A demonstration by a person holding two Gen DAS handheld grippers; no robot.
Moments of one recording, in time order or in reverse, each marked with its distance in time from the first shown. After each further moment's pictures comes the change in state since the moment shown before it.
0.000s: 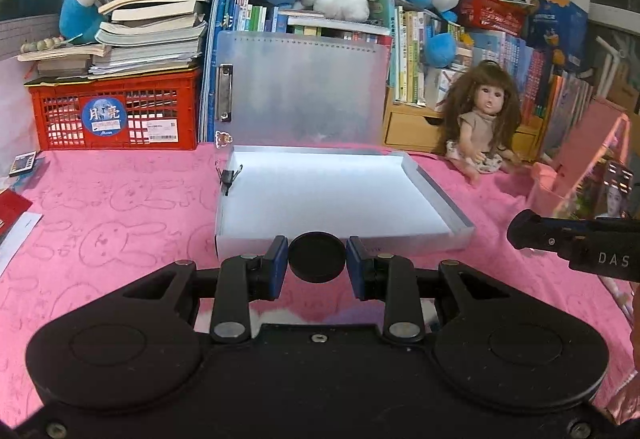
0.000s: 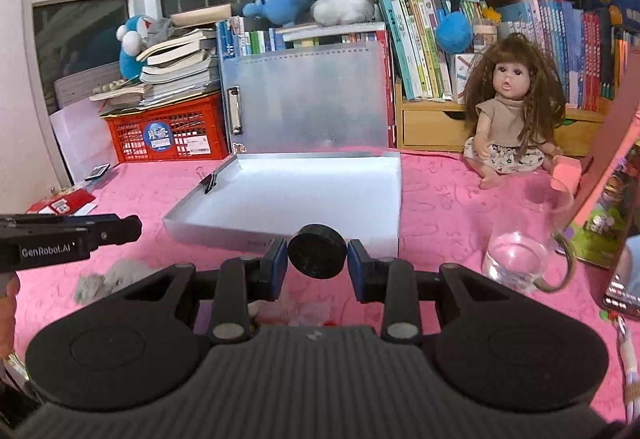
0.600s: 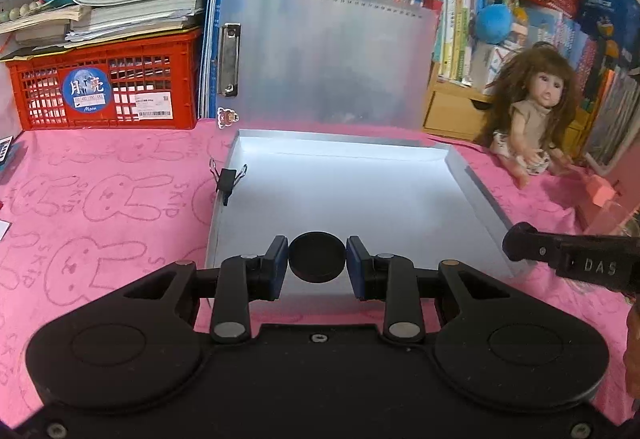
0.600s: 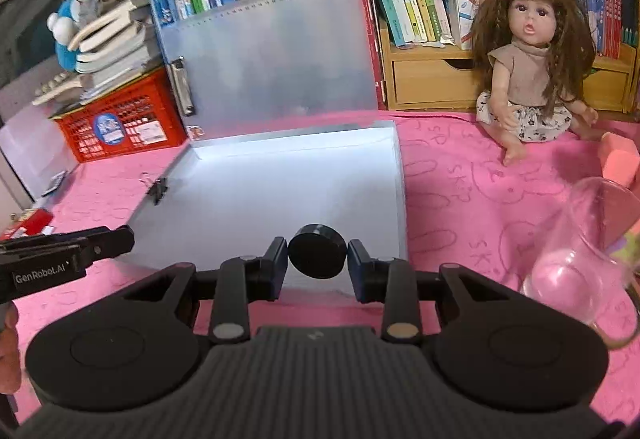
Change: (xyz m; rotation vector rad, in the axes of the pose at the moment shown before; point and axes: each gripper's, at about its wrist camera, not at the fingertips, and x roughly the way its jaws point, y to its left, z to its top) left arm 0.116 0.018 0.044 -0.051 0.139 0.055; right arm 0.112 -0.025 0.040 0.116 0.180 -0.043
